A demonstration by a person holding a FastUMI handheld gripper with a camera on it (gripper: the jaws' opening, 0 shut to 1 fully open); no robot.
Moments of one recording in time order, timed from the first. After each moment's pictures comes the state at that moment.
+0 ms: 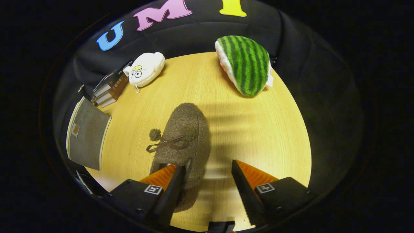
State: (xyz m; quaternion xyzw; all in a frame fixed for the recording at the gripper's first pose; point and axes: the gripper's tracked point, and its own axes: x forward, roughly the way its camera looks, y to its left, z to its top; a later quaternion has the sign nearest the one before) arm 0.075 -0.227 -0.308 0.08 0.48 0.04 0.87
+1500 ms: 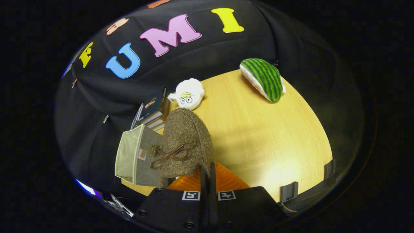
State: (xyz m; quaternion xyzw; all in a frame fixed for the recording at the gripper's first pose) arm 0.010 -0.066 -0.129 0.21 0.40 0.05 0.89
